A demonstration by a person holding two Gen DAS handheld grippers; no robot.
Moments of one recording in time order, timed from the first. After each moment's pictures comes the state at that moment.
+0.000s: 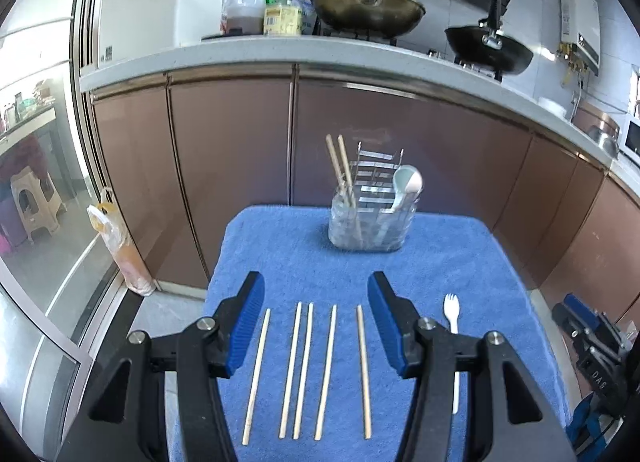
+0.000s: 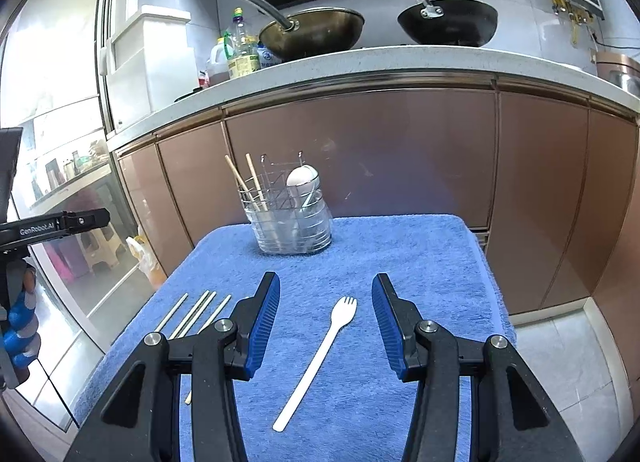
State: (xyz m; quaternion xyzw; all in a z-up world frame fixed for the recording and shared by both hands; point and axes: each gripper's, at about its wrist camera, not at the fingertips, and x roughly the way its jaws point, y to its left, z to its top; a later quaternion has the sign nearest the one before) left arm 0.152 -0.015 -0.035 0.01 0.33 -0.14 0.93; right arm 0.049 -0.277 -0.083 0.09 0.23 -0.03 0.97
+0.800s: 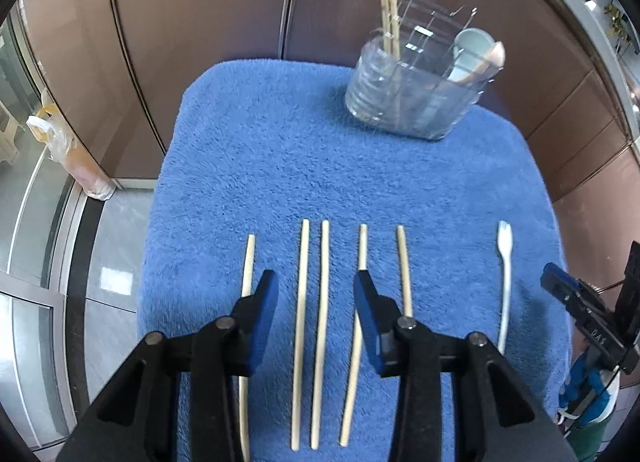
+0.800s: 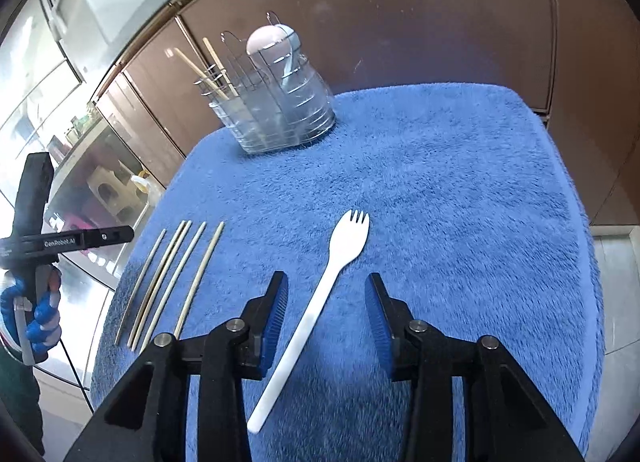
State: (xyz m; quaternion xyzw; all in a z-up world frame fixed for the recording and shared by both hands) left arm 0.275 -0.022 -0.156 0.01 0.55 -0.17 0.81; right arm 0.163 -0.311 -0.172 0.17 0.43 0.04 0.89
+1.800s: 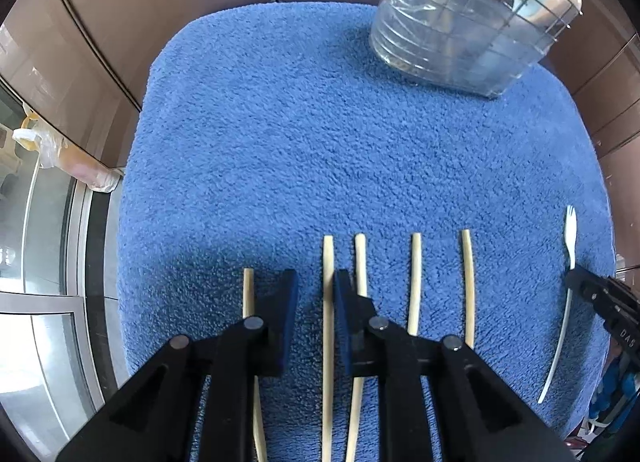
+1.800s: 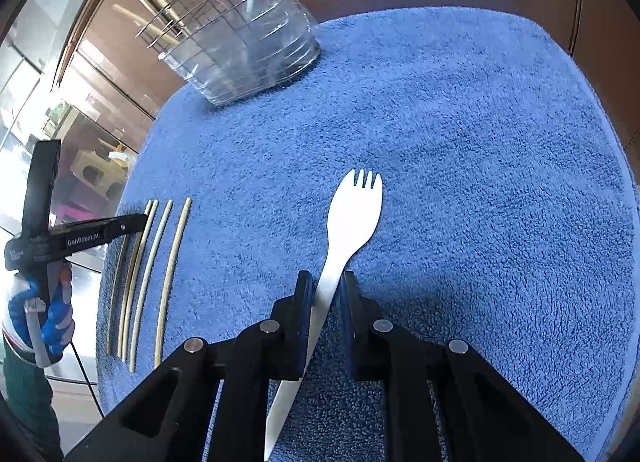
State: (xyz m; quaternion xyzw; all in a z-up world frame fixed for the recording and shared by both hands) left arm 0.326 -0.047 -0.219 0.08 0.62 -0.15 0.77; right arm 0.223 -0.300 -0.215 0.20 0.53 0.04 0.82
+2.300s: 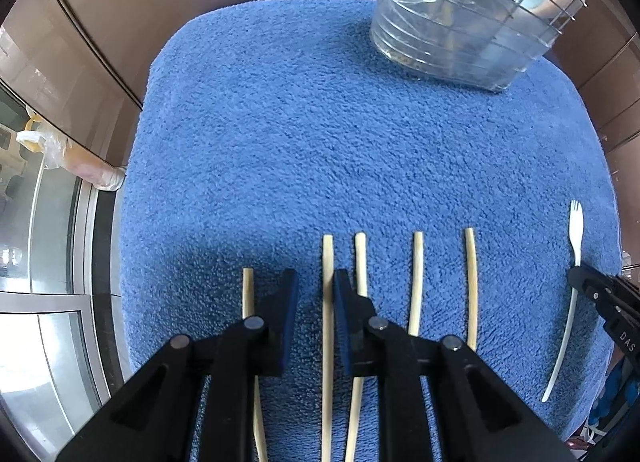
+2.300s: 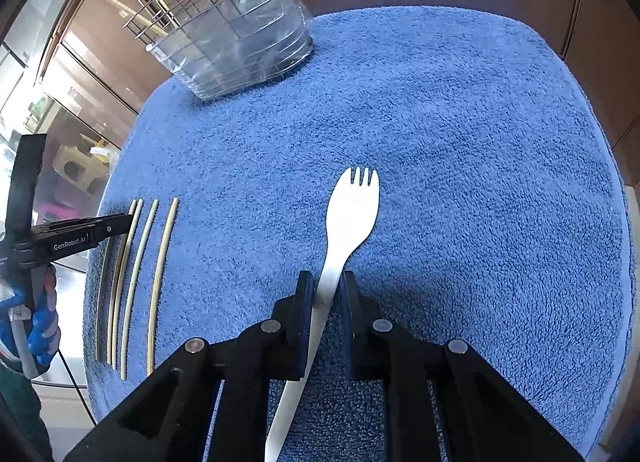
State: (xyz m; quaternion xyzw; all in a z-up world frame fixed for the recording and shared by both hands) left arm 0.327 -0.060 -0.217 0.09 0.62 -0.14 0.76; right arm 0.235 -0.285 -0.214 0.17 0.55 0.00 0.82
